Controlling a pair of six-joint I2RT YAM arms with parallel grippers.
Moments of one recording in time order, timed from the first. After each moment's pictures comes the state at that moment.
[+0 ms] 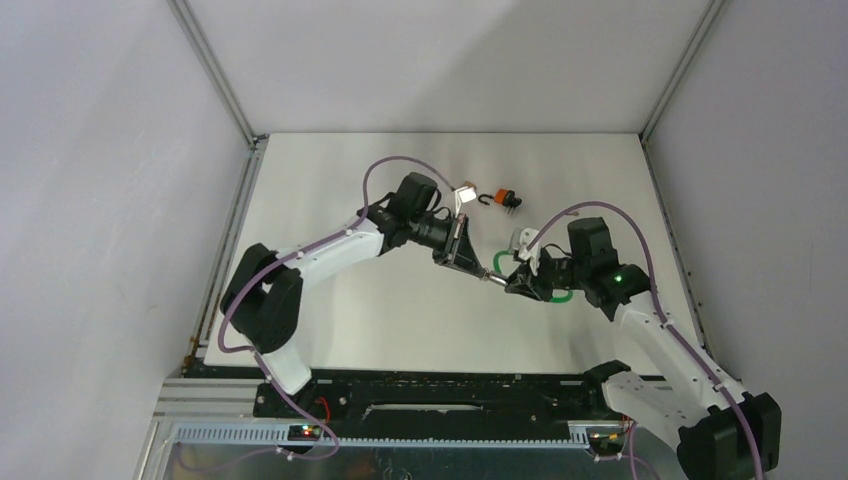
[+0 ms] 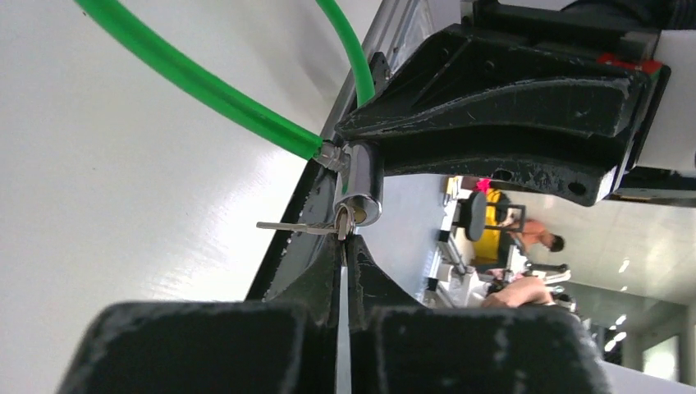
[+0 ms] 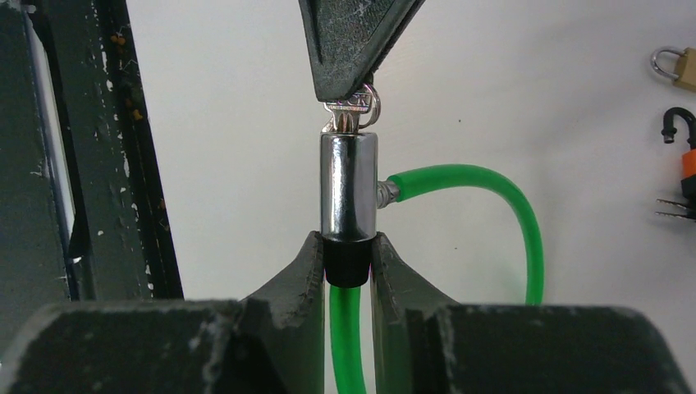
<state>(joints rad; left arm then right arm) -0.69 1.71 1.22 -0.23 0.92 -0.63 0.36 0.95 0.72 -0.52 -0.76 -0.62</state>
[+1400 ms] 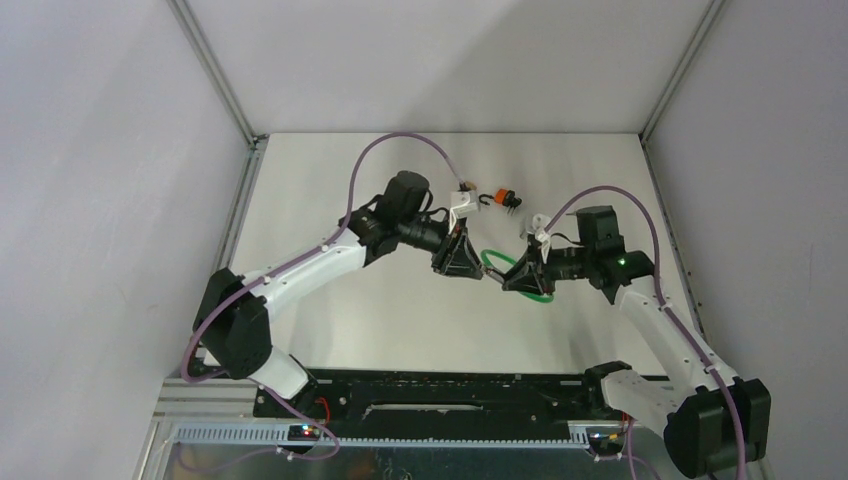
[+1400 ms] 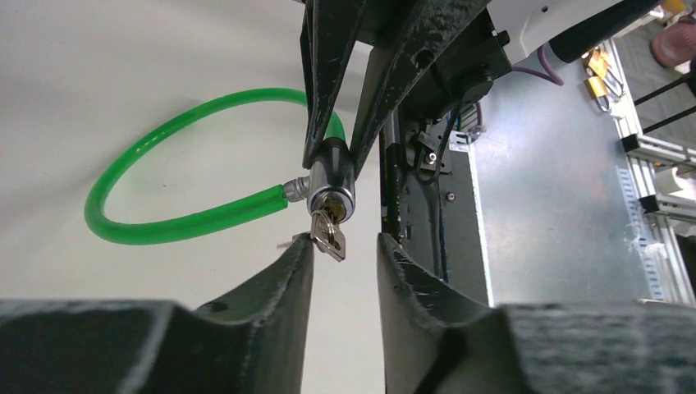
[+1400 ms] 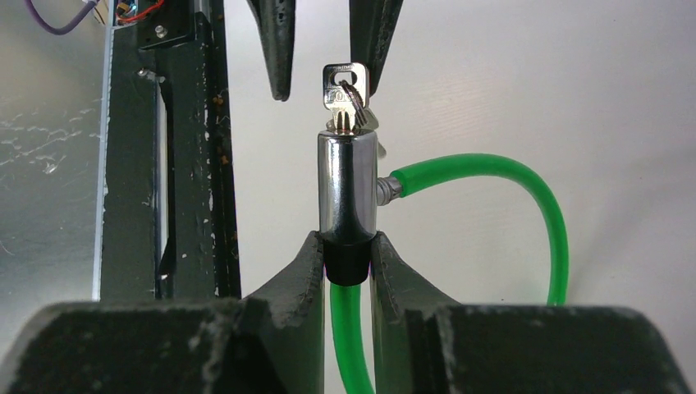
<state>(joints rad) -0.74 1.53 1.20 -0.23 0.93 0.04 0.24 1.04 0.78 -0.56 -1.06 -0.60</state>
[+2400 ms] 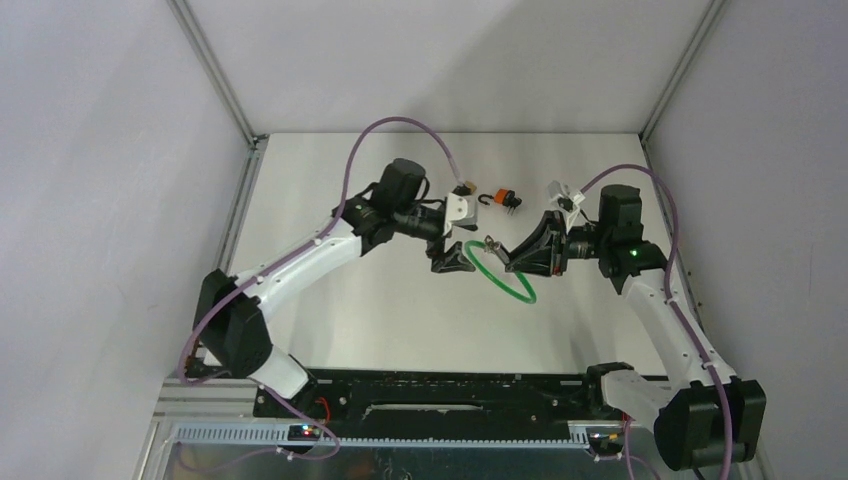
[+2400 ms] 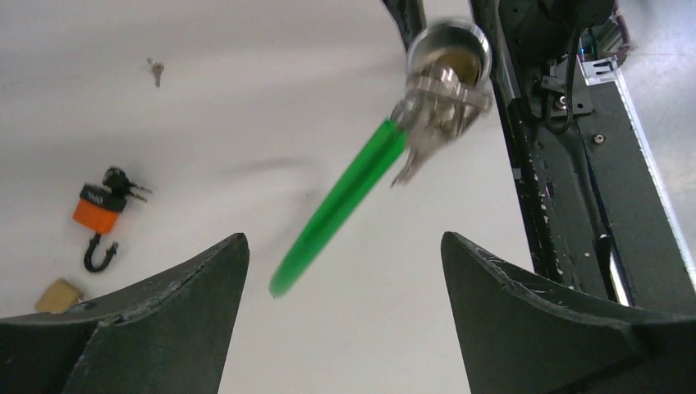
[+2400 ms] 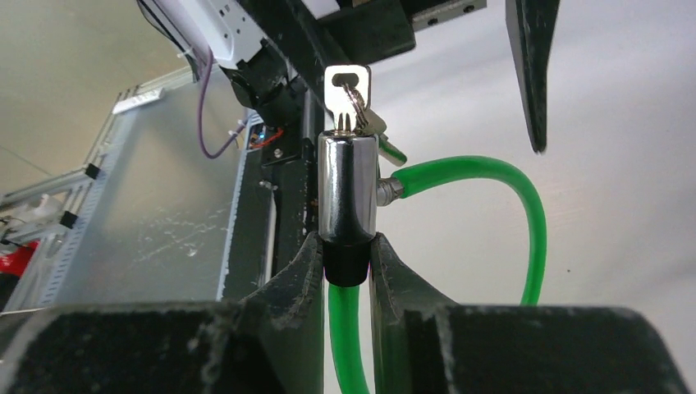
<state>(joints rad) -0.69 1.51 1.28 -0.36 0.85 0.52 0.12 1.06 0.84 -0.32 -1.41 -0.20</state>
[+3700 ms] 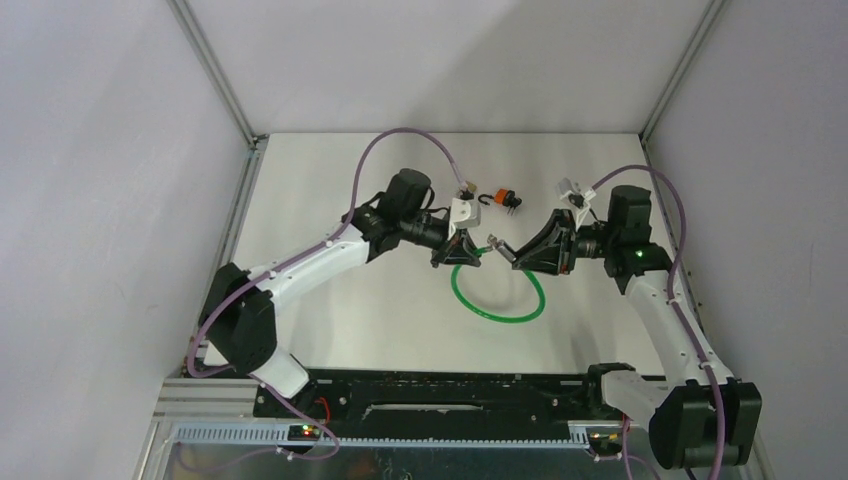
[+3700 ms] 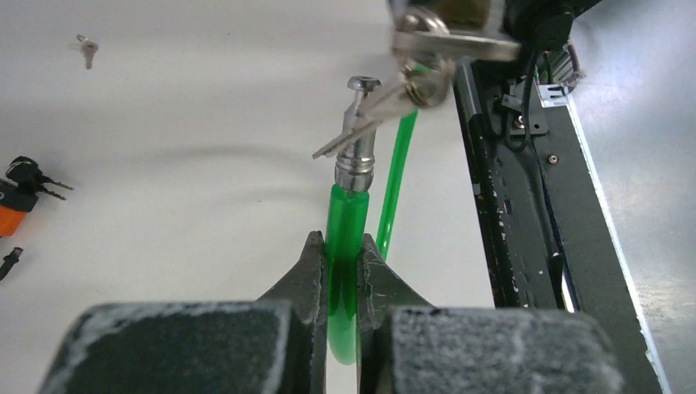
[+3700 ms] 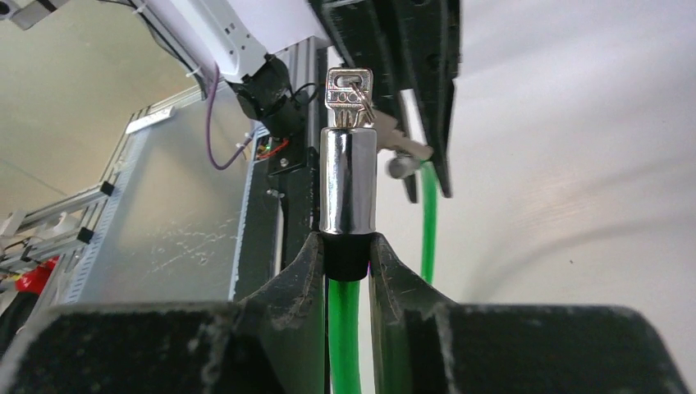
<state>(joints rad) -0.74 1.56 1.23 -0.26 0.89 0.39 0.04 1.06 0.82 -0.27 -1.48 -0.13</state>
